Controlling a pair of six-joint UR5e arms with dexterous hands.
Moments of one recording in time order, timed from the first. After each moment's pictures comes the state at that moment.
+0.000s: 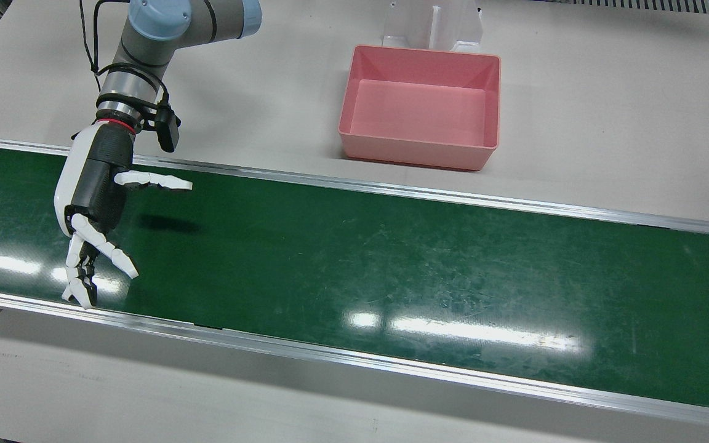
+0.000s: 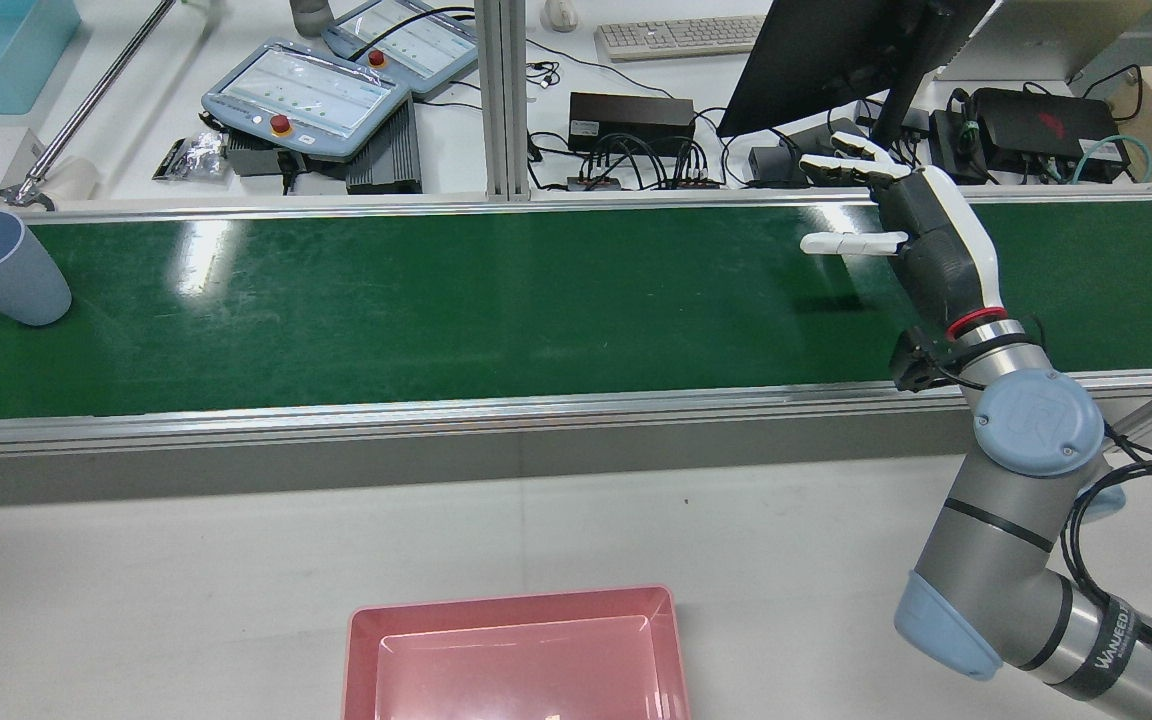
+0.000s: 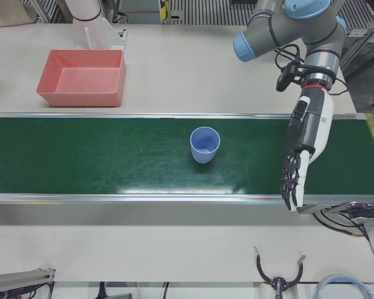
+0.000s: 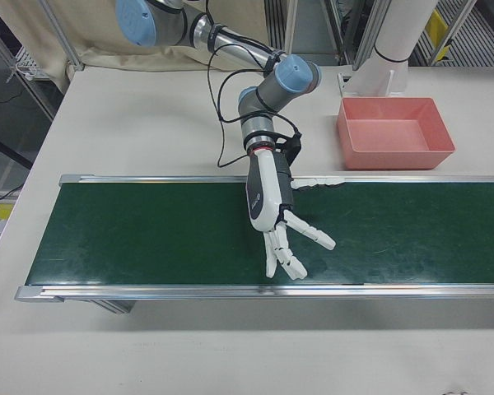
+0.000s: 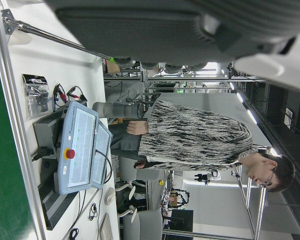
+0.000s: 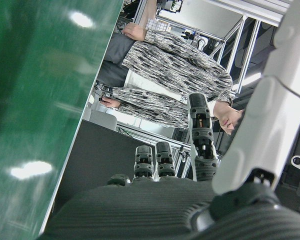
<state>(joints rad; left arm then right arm) -1.44 -1.71 -1.76 0.24 1.79 0.00 0.74 -1.28 1.89 -3.60 -0.79 -0.39</state>
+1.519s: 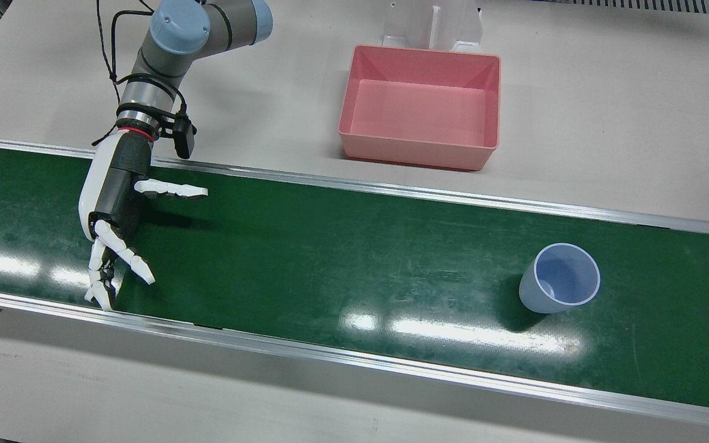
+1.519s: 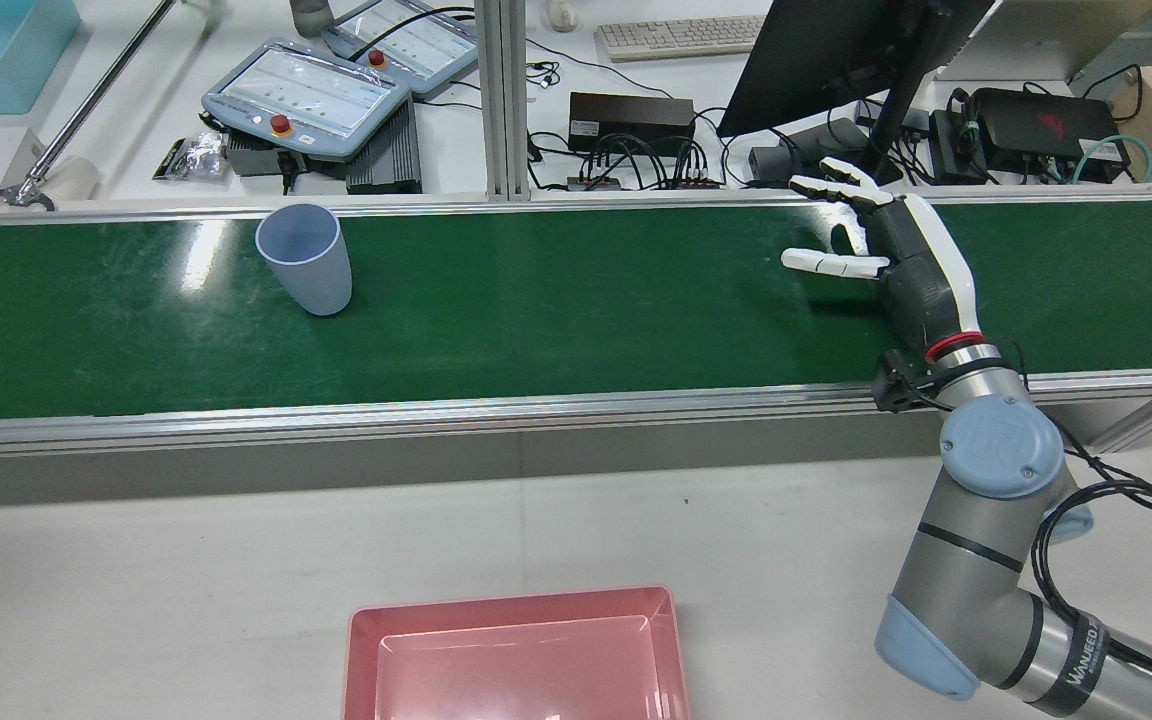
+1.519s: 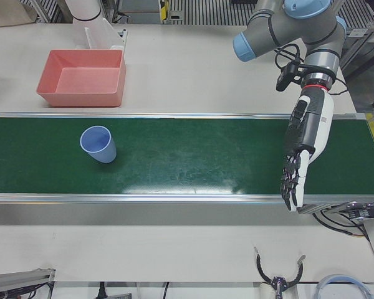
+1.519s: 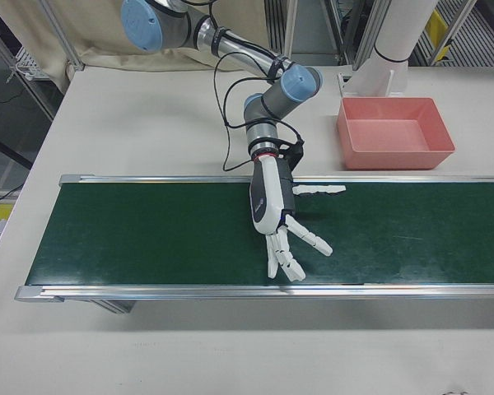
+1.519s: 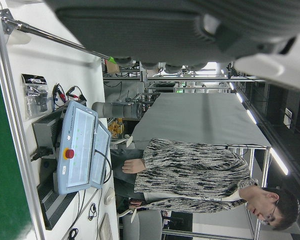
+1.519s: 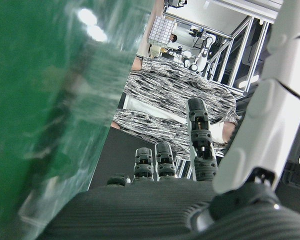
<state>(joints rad) -1.44 -1.72 -1.76 0.24 1.79 0.00 0.69 -1.27 1.84 -3.59 -0.73 -0.39</state>
